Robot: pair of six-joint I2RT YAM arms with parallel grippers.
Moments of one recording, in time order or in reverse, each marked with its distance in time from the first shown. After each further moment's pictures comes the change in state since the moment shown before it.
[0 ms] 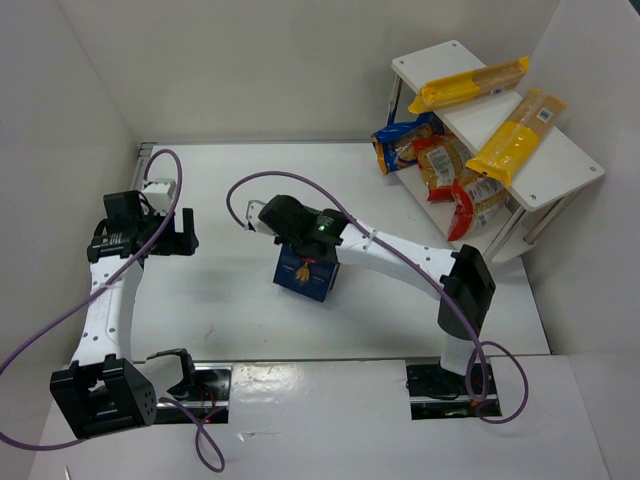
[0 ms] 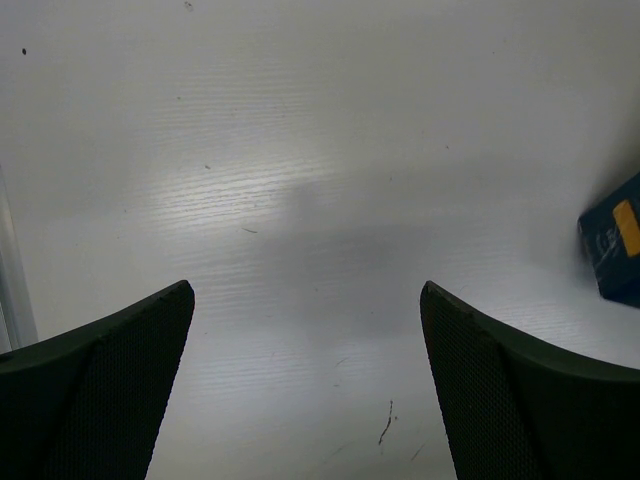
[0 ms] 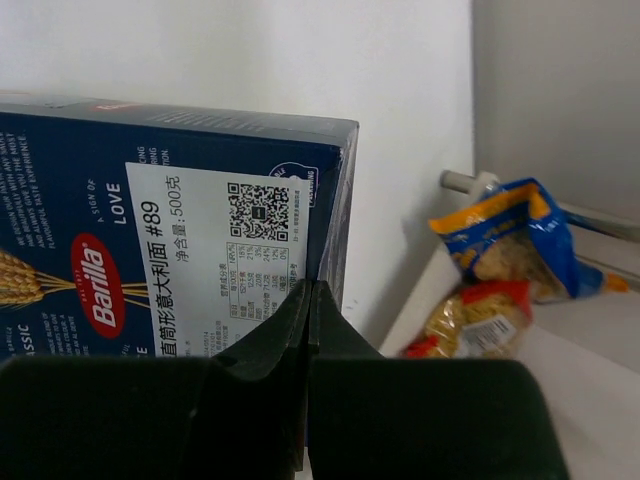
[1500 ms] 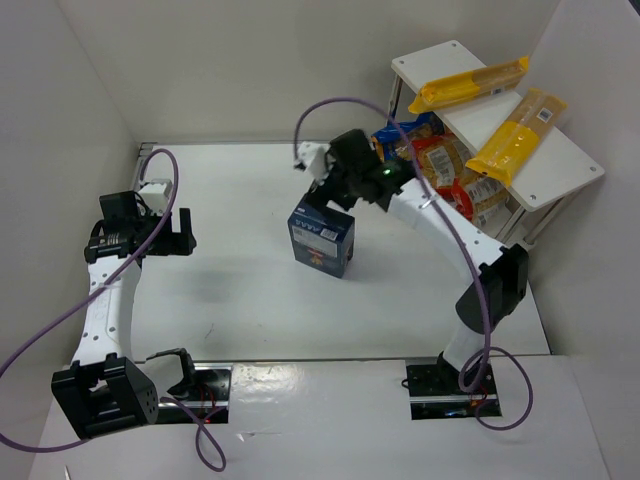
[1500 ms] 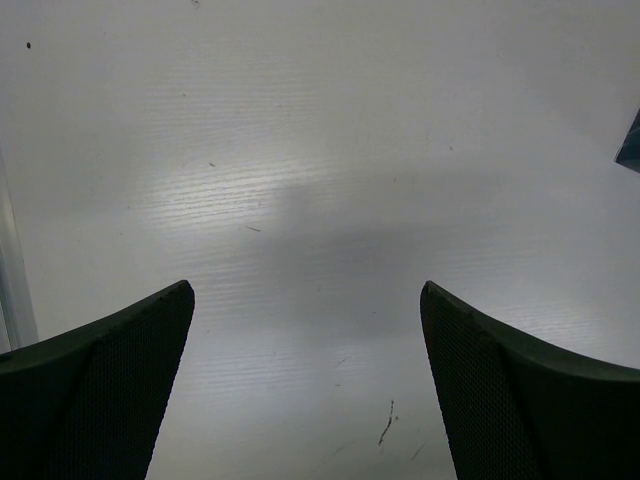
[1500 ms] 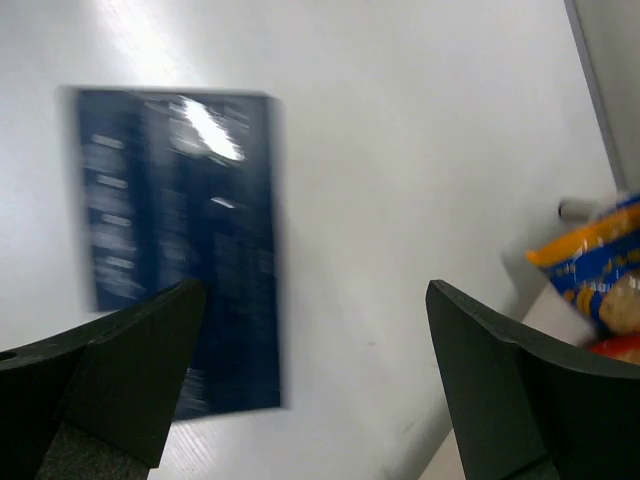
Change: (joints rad) left arm 0.027 0.001 0.000 -0.001 0.016 0.003; right arm -0.314 -0.100 0.095 -0.089 -0.562 0.060
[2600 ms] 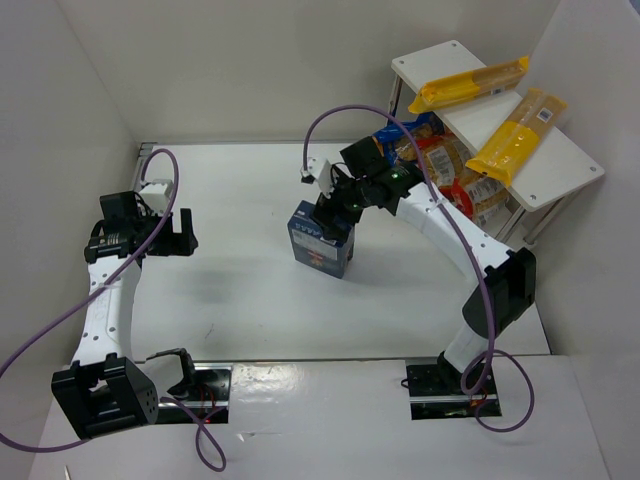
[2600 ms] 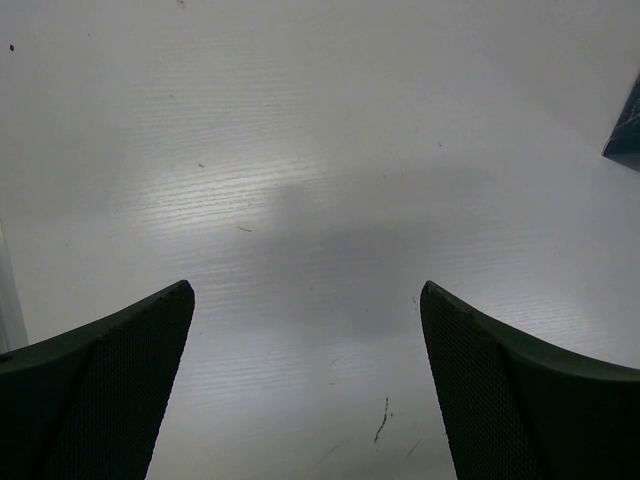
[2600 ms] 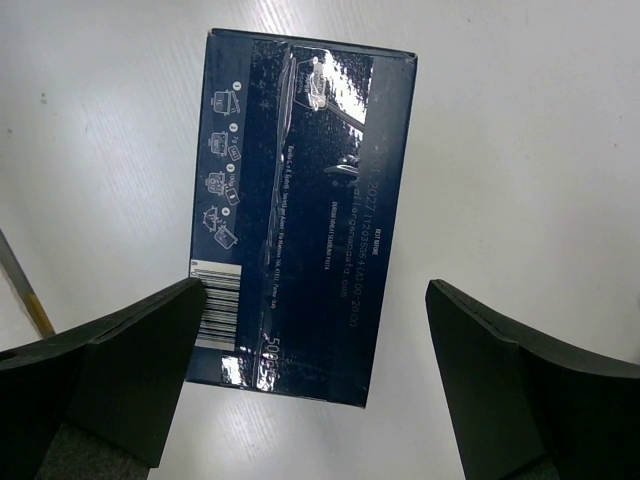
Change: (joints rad) left arm 0.000 0.000 0.000 -0.006 0.026 0.004; right arm -0.101 -0.051 -0.102 -0.053 -0.312 0.005
